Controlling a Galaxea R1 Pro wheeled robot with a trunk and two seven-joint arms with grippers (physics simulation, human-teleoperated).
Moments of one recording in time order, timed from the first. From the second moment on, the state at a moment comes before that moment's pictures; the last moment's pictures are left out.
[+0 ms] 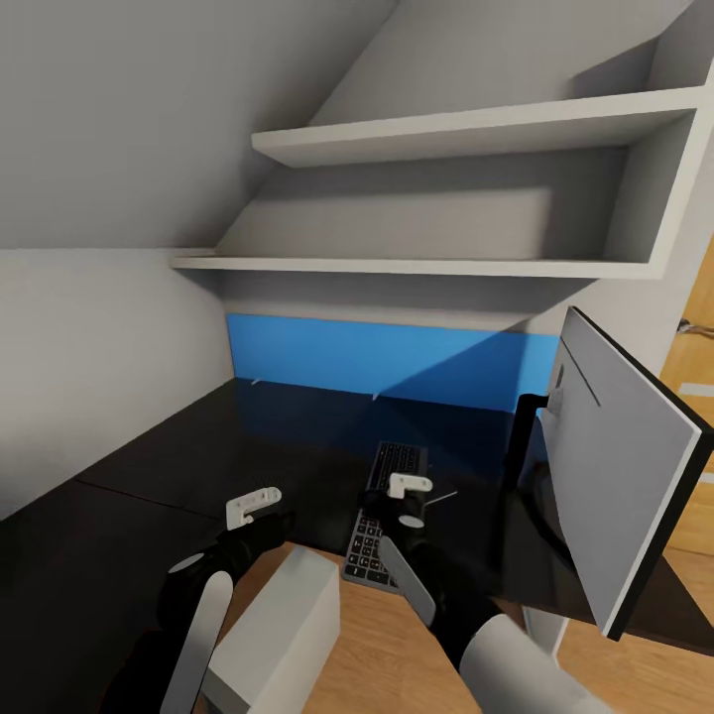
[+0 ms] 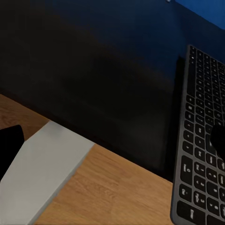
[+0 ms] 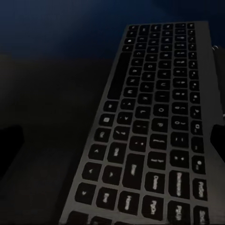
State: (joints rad) left arm -0.24 -0.12 -0.07 -1.59 0.41 0.70 0.30; right arm -0.65 0.17 0.50 -0.84 -0.53 0.24 -0.50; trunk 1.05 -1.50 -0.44
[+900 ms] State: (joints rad) left arm -0.24 -0.12 -0.07 -1.59 0.41 0.70 0.30; right arm -0.53 0.17 0.50 -0.96 -0.83 0.15 -0.51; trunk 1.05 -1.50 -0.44
